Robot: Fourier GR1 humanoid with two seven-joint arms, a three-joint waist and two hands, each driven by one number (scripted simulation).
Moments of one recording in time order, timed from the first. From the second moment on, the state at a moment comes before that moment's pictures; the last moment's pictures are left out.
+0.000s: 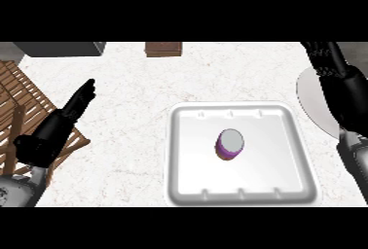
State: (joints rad) left arm -0.18 0.57 -0.28 -1.60 0.21 0.10 0.05; right arm -0.42 -0.51 0.14 -1.57 -0.18 -0.05 -0.21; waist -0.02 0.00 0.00
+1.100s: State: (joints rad) left arm -0.15 0.39 -0.14 -1.56 0.30 0.22 0.14; right arm -0.17 -0.51 0.01 -1.60 -0.02 -0.38 -0.06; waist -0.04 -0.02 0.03
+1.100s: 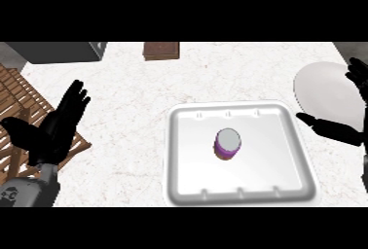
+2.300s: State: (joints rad) left arm -0.11 0.29 -0.19 -1.49 0.27 0.19 0.19; right arm -0.24 -0.66 0.41 -1.84 0.29 -0.11 0.70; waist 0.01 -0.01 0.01
